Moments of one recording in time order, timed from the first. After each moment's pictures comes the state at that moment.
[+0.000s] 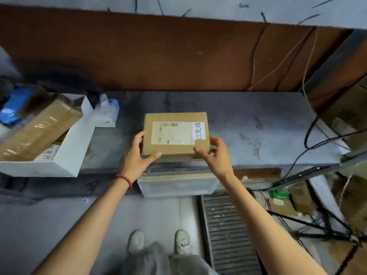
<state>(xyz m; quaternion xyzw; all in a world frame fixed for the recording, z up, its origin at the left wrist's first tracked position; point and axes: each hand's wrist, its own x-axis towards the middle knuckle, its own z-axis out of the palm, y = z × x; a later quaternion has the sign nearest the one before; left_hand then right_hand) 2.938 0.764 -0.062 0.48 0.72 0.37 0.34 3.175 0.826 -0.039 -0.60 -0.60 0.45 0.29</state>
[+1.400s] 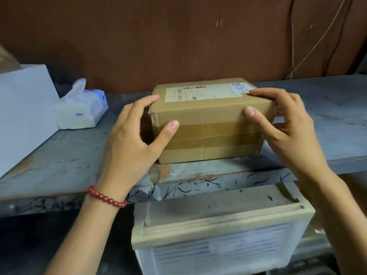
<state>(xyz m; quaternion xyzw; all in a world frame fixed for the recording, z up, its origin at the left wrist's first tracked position) 2.884 0.842 -0.253 0.65 0.57 0.51 0.00 3.142 0.892 -0.242 -0.44 -0.72 0.13 0.52</state>
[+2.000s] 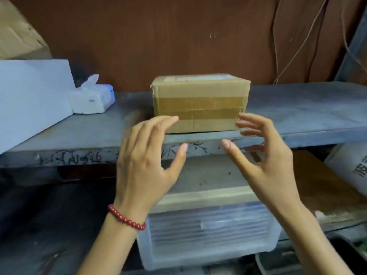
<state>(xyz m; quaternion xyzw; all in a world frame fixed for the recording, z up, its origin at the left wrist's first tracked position) 2.938 0.755 -0.303 0.66 0.54 0.46 -0.25 3.144 0.796 -0.302 -0.37 -0.73 0.10 0.57</state>
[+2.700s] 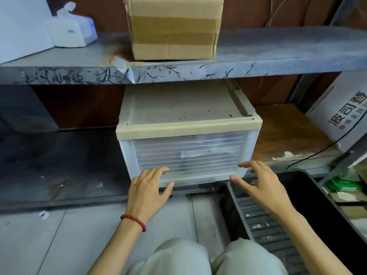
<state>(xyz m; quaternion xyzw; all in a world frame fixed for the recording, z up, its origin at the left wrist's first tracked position) 2.987 0.659 -0.515 0.67 0.70 0.24 0.02 3.280 0.720 -0.487 -0.59 -0.75 0.17 0.25</state>
